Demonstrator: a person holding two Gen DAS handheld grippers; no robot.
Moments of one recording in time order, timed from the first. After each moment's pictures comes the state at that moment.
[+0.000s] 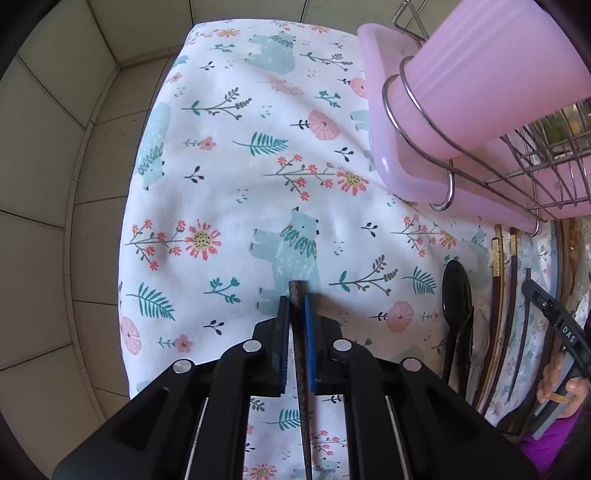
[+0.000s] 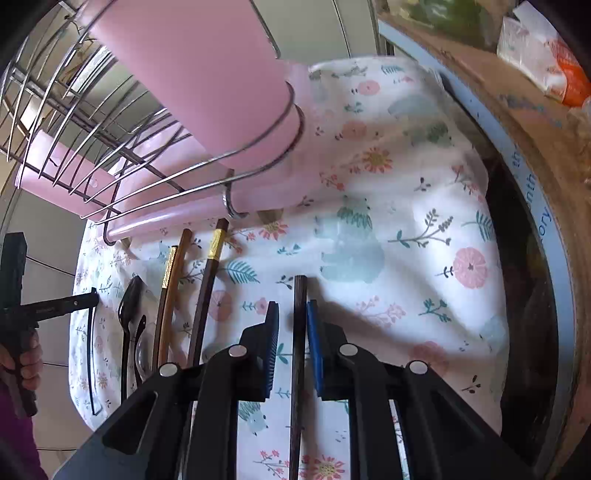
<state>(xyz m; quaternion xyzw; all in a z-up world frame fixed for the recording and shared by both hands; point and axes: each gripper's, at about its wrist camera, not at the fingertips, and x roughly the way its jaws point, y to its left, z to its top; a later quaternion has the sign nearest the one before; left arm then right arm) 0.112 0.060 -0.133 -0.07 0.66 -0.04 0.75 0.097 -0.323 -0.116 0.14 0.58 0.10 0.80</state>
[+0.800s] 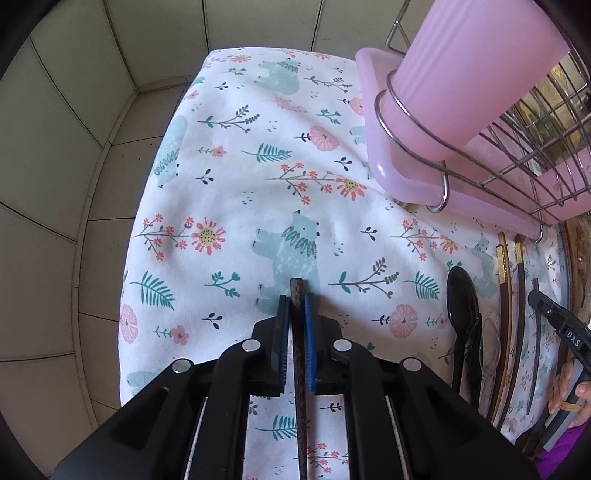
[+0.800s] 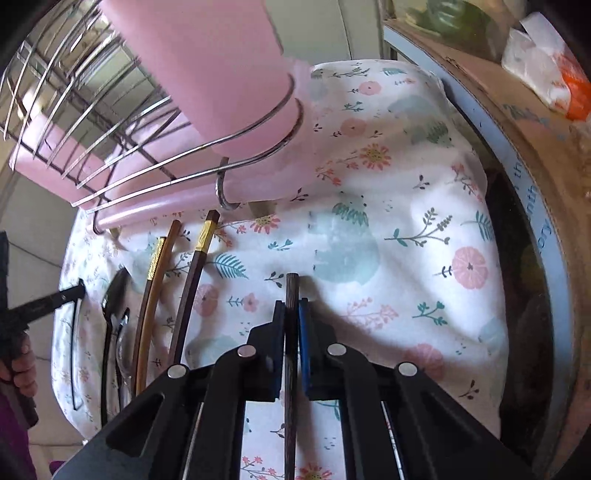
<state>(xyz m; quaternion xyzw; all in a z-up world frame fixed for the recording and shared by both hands) 0.088 0.040 -0.129 -0.07 0.60 -0.01 0.80 0.093 -0.316 -0.118 0.09 0.57 0.09 0.81</state>
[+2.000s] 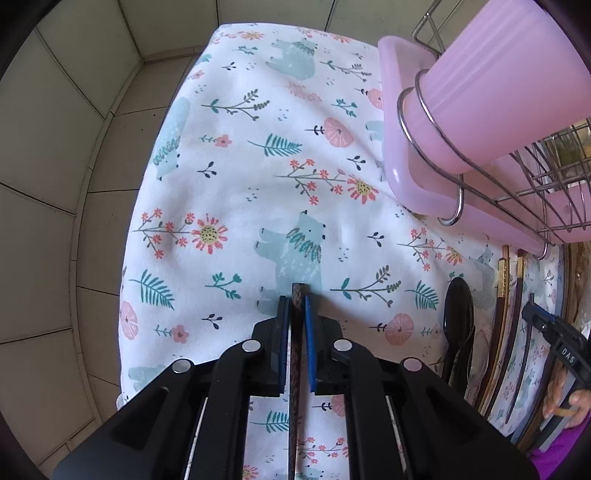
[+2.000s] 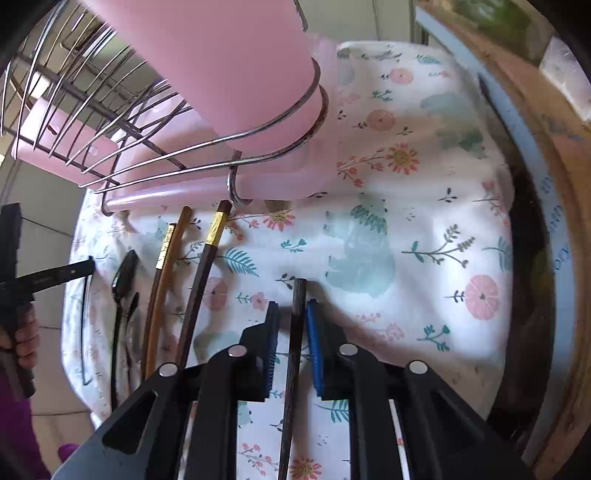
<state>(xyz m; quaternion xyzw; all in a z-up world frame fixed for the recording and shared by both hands) 0.121 0.045 -0.132 -0.09 0.65 0.00 0.75 0.117 -0.311 -0.123 0.09 0.62 0.15 0.76</state>
